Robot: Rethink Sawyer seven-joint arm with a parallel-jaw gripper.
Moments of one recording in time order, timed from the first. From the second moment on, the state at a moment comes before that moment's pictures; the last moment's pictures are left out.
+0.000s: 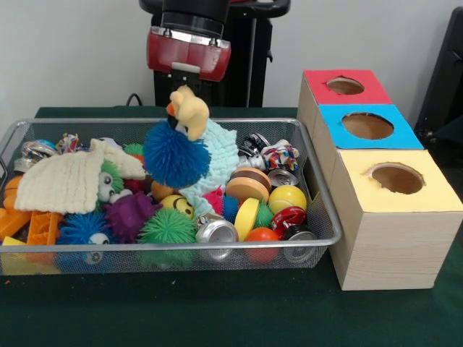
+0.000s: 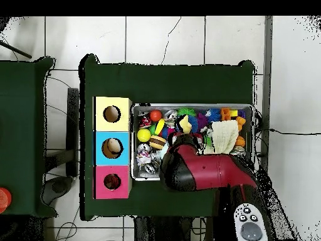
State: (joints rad) arm -0.36 -0.83 0.05 1.81 -0.54 0.13 1.91
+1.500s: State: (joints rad) arm -0.39 -0.84 0.03 1.85 -0.49 0.13 1.91
